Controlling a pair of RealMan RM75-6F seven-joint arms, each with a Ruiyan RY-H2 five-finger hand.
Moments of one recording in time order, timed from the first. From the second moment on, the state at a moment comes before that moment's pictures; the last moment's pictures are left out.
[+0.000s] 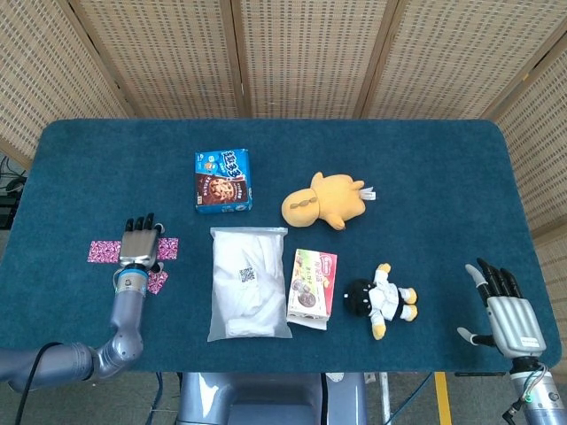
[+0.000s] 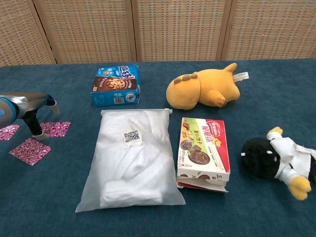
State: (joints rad) left arm -0.81 -1.60 -0.18 -1.45 0.33 1.13 0.88; right arm 0.11 -1.13 0.03 -1.64 -1.45 1.34 -0.04
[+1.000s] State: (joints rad) left arm -0.83 -1.63 -0.19 -1.41 0.31 1.11 0.91; right arm 0.11 -1.13 0.03 -1.63 -1.44 1.34 -0.03
